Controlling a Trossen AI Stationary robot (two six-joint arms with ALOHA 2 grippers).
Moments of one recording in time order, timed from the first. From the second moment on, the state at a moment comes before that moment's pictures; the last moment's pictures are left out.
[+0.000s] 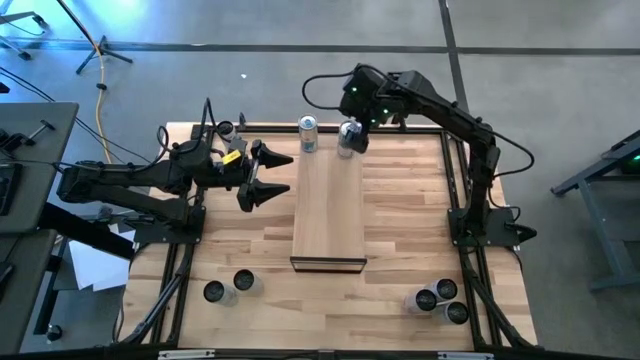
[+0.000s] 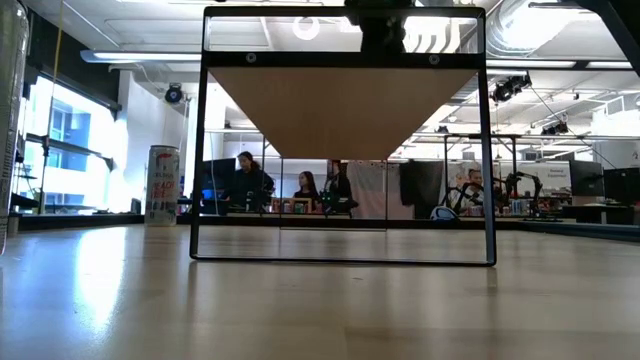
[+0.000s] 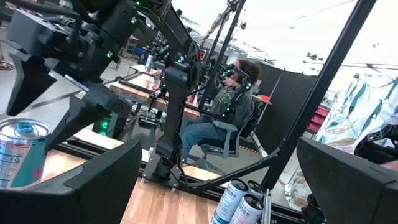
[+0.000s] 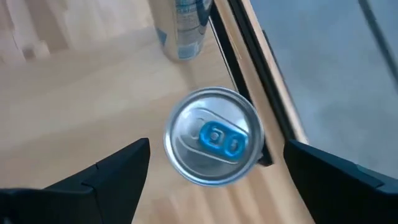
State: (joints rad) left arm 0.03 0.97 0.86 0.23 0.01 -0.37; right arm -0.45 1.90 2.23 -1.39 0.02 -0.15
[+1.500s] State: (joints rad) left arm 0.03 0.97 0.86 0.23 0.01 -0.44; right arm -0.59 1.92 2.23 -1.36 -0.28 -0.68
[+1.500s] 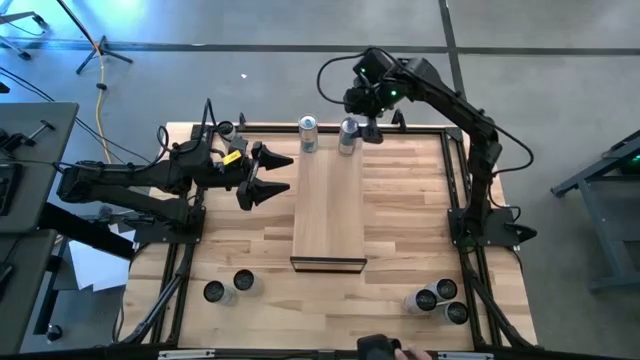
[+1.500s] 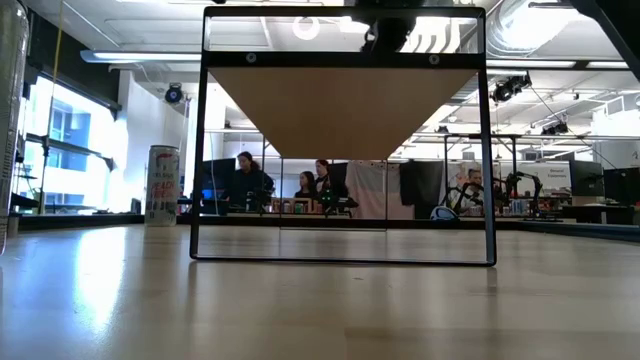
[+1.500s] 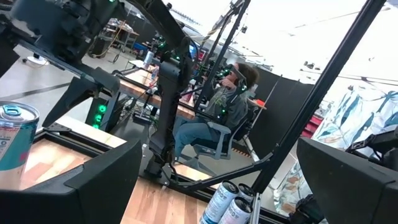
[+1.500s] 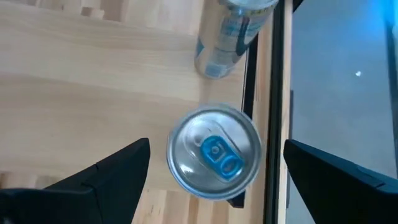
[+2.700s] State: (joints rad) left arm 0.03 0.97 0.86 0.23 0.01 -0.44; right arm -0.60 1.95 2.23 -1.30 -0.35 -0.59
